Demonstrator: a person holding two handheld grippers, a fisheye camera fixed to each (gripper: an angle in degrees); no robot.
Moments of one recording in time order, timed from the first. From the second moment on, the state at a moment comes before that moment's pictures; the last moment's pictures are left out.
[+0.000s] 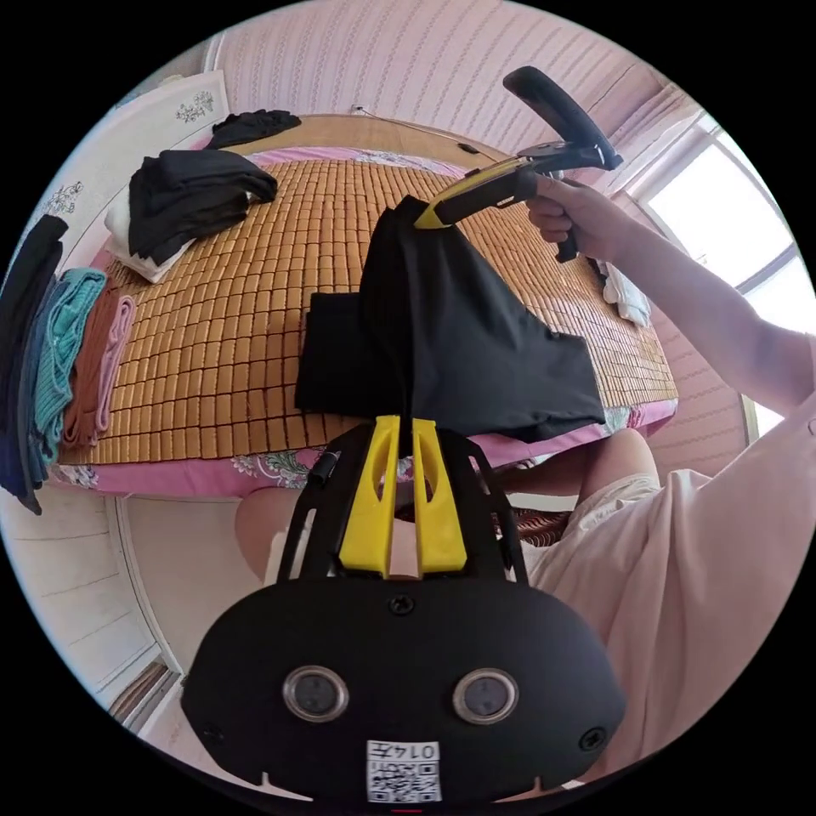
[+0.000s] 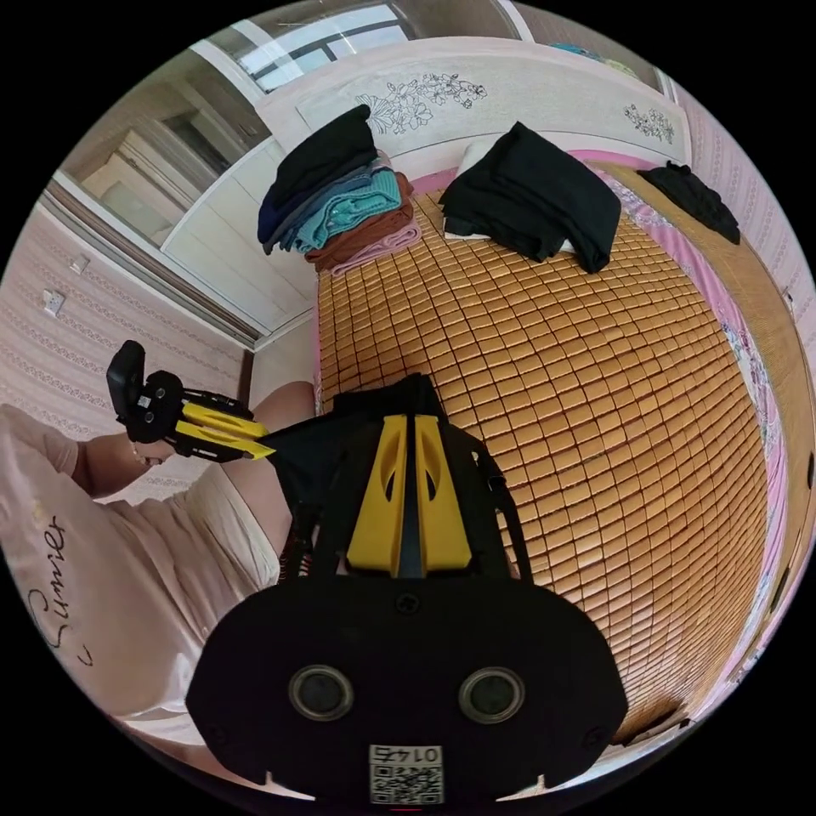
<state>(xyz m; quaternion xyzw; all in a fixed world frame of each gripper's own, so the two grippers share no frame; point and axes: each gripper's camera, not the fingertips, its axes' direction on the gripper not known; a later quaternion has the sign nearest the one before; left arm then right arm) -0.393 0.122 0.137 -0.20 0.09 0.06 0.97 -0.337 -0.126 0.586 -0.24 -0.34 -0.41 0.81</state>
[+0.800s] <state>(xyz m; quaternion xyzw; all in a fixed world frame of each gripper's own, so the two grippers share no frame) -0.155 0.192 0.229 -0.26 0.16 0.38 0.87 -0.217 0.029 0.583 -0.34 -0.18 -0.32 0.87</state>
